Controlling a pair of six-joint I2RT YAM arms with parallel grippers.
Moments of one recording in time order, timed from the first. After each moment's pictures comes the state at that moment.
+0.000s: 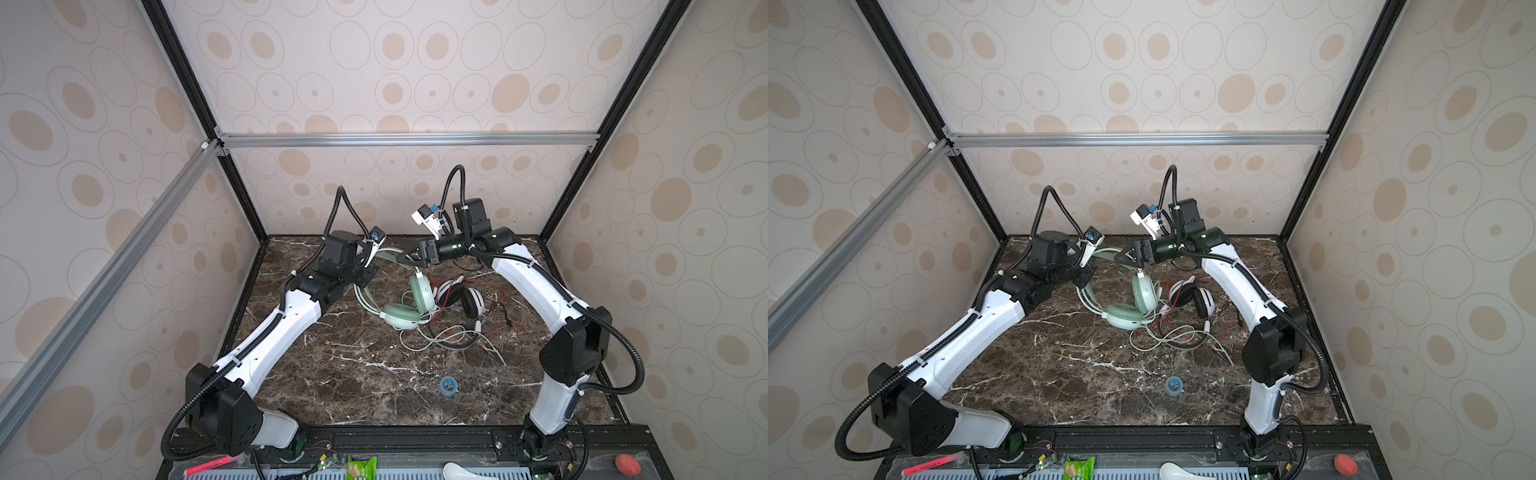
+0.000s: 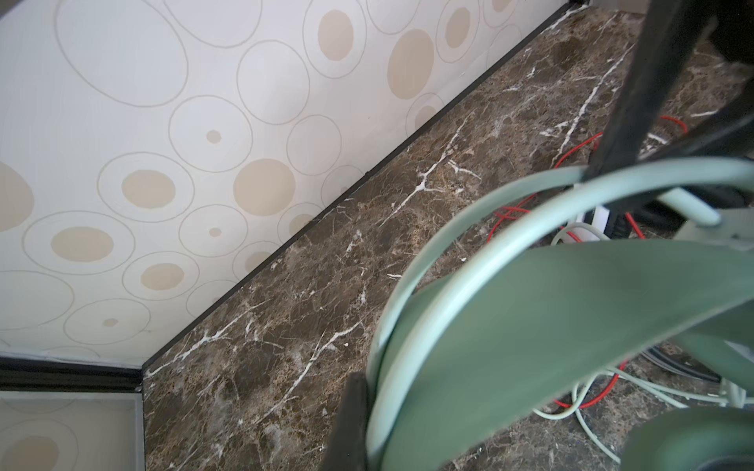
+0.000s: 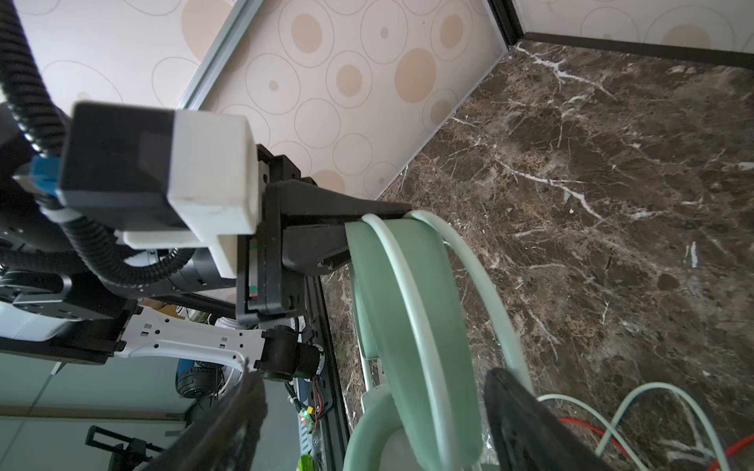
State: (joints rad) left arm -0.48 1.40 1.30 -0.42 -0.06 0.35; right arm 0.44 1.83 1.84 -0.68 -0.96 0.20
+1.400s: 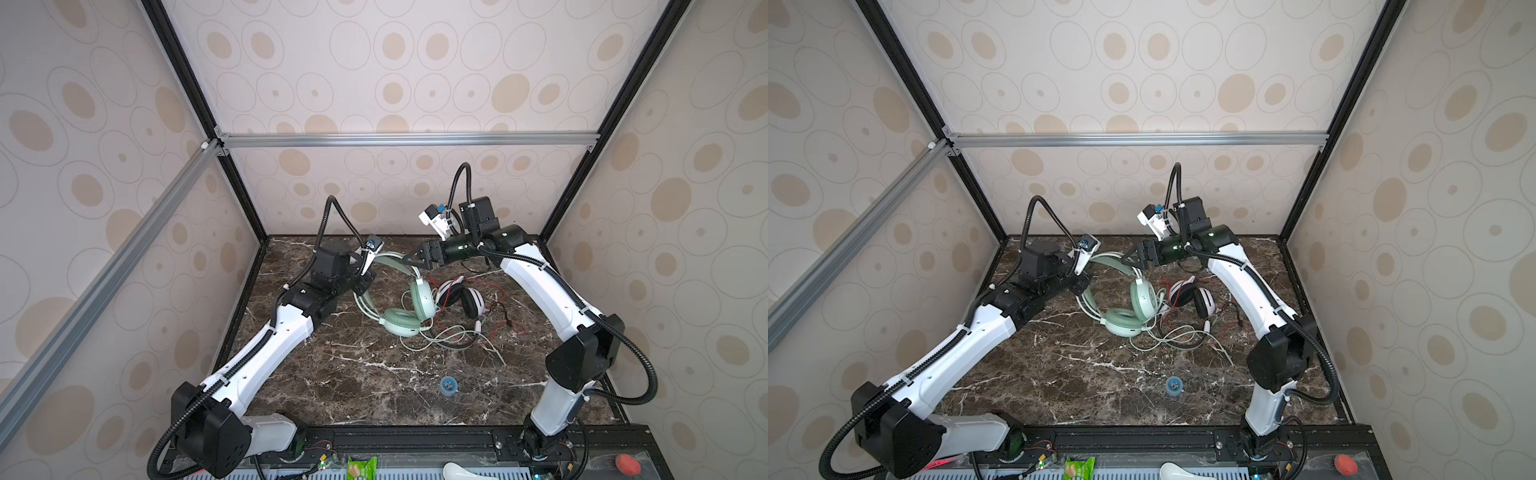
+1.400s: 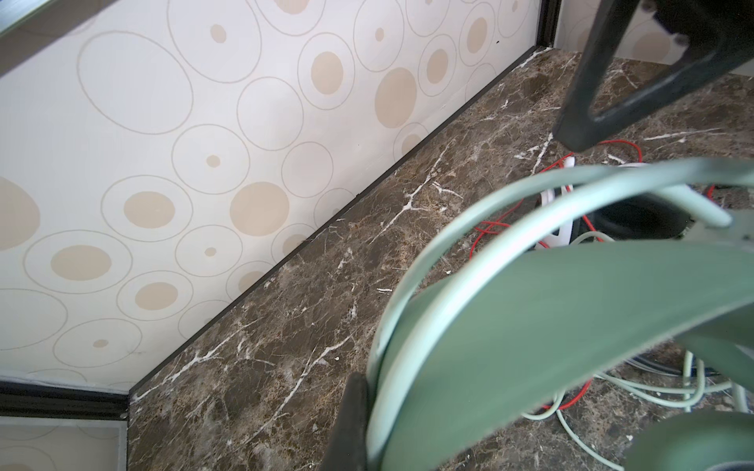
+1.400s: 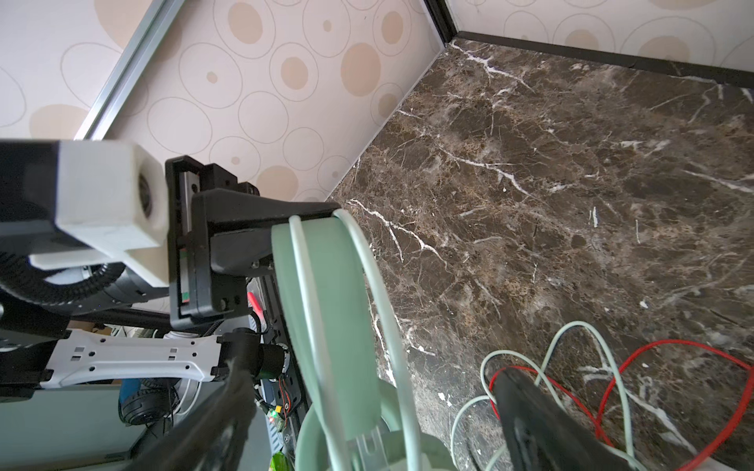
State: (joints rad) left arm -0.48 1.28 1.17 -0.32 -0.01 0.35; right arm 0.44 1.78 1.86 -0.81 -0.79 0.15
